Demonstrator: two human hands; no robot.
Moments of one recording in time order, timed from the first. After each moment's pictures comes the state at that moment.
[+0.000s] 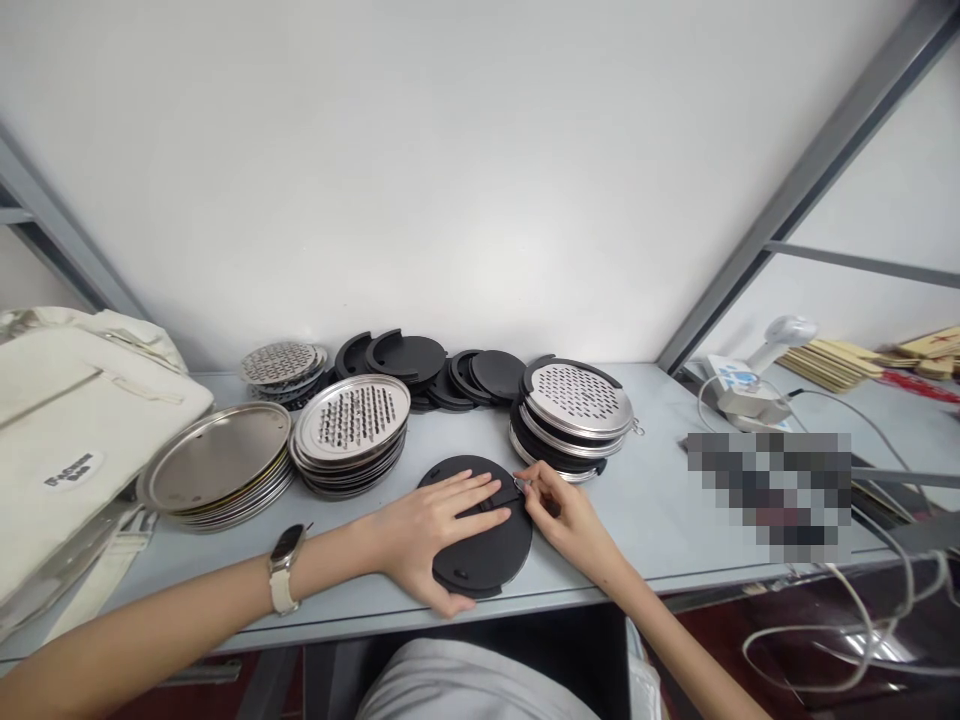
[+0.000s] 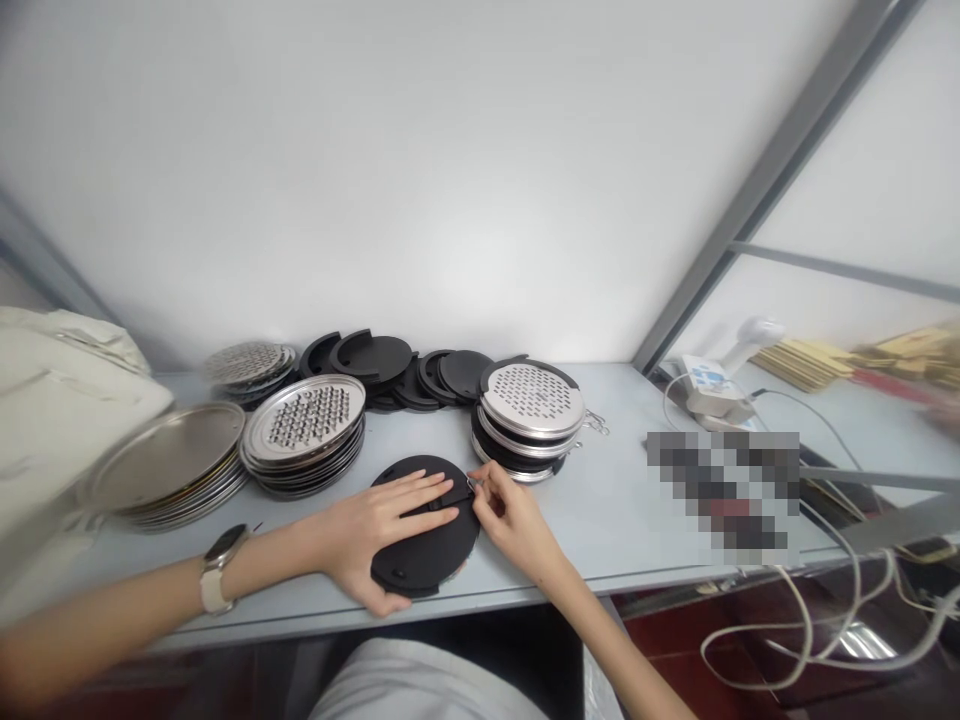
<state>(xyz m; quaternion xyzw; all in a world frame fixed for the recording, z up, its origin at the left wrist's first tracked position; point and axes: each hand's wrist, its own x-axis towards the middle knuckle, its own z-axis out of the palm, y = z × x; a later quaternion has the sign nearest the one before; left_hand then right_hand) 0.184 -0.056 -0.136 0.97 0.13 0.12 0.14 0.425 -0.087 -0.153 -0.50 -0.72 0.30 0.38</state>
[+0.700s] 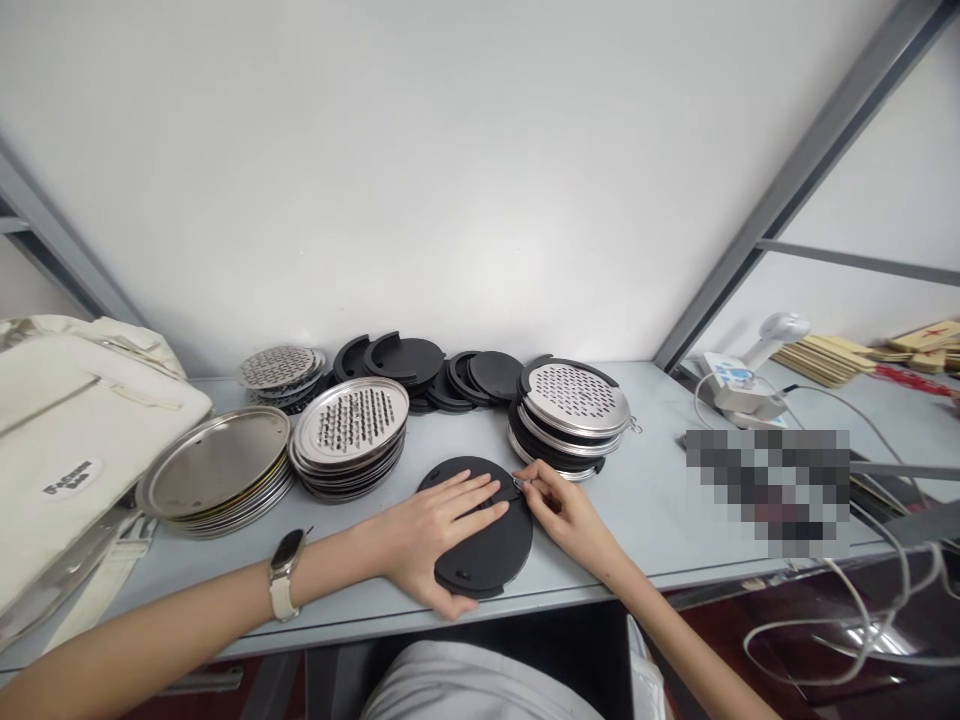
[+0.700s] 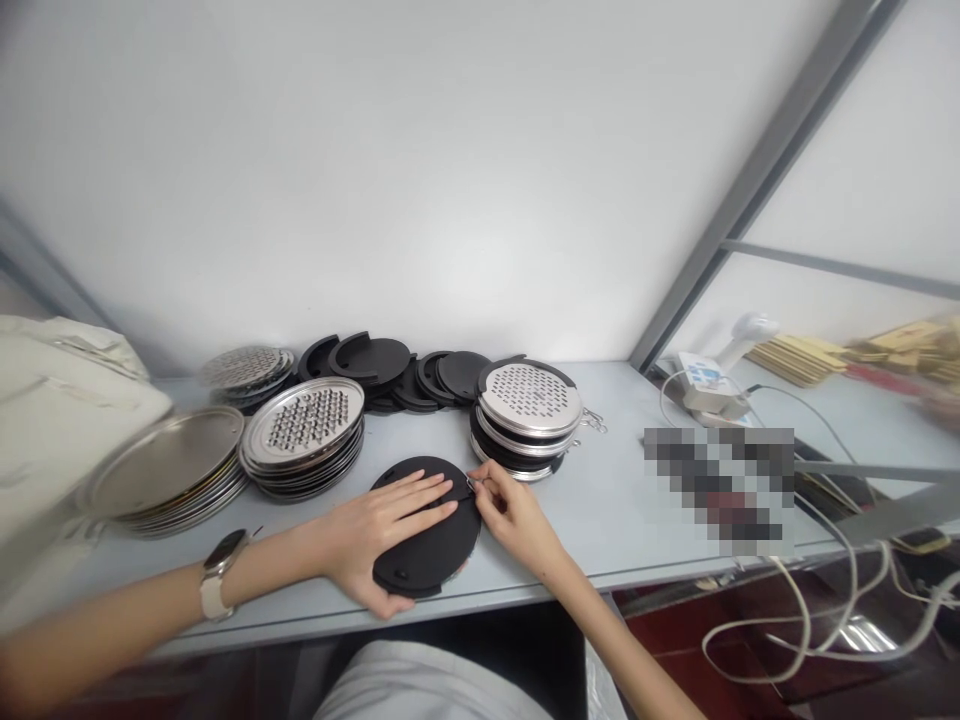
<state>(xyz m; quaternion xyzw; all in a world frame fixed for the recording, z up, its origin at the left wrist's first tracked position) 0.184 -0.056 -0.138 0.98 0.12 0.12 0.13 0.428 -0.085 -0.156 -0.49 -0.70 0.34 0.39</state>
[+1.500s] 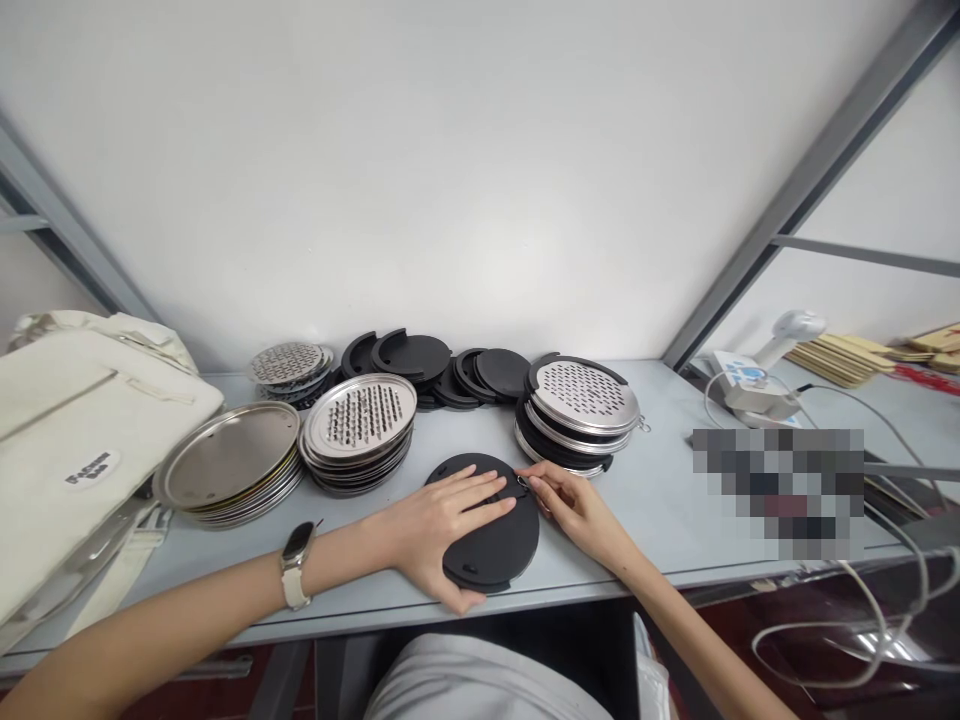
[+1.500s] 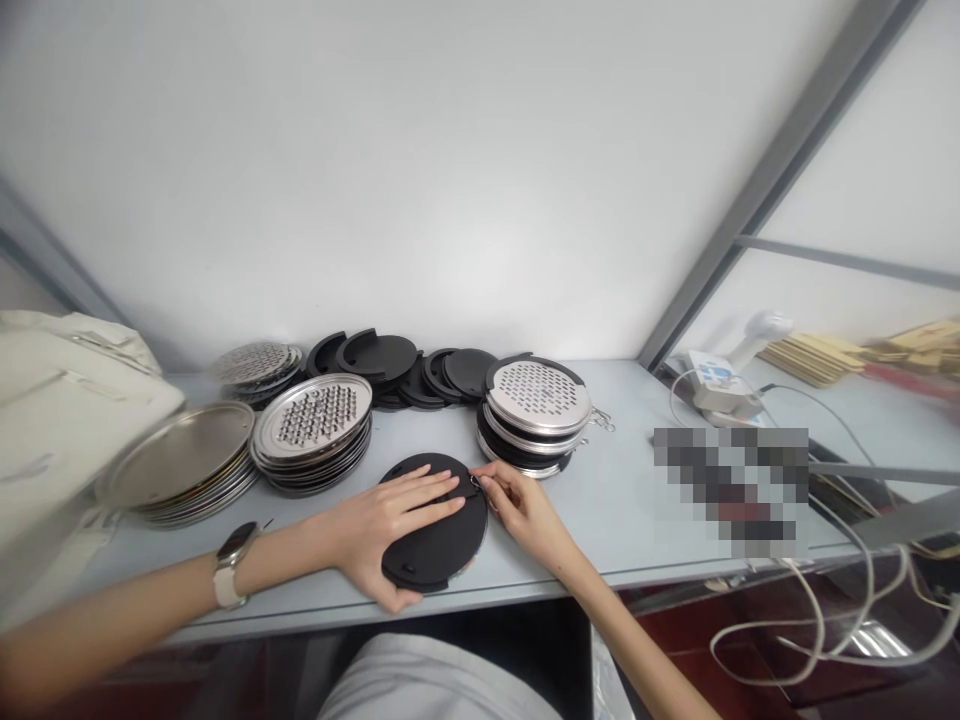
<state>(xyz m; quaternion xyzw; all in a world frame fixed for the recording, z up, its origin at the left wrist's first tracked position) 0.185 -0.057 -0.136 0.97 0.14 0.13 0.14 0.430 -0.084 -0.151 -0.47 -0.67 0.42 0.39</state>
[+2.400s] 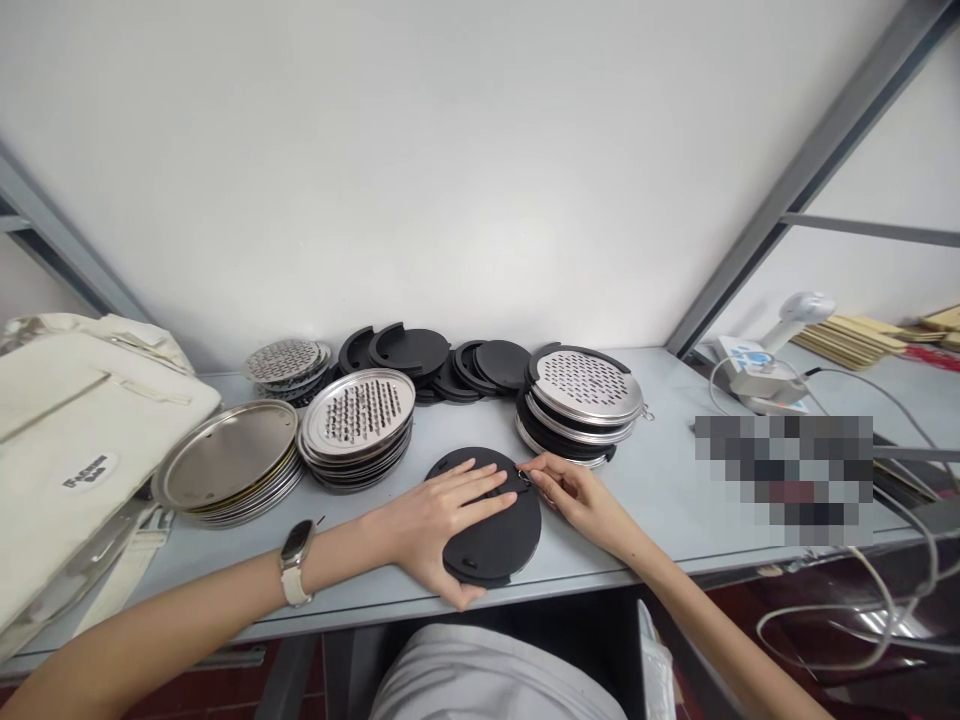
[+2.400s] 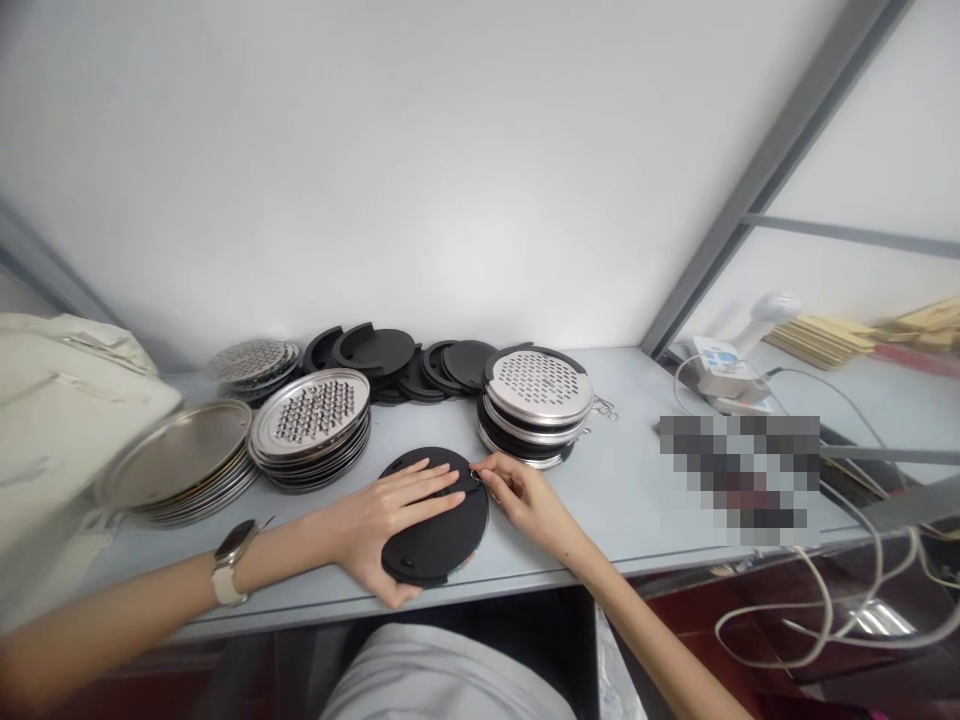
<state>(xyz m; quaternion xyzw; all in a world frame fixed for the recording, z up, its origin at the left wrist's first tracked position) 0.182 -0.056 -0.138 0.97 0.14 0.12 0.13 0.433 -0.084 -0.147 -0.46 -0.69 0.43 0.37</state>
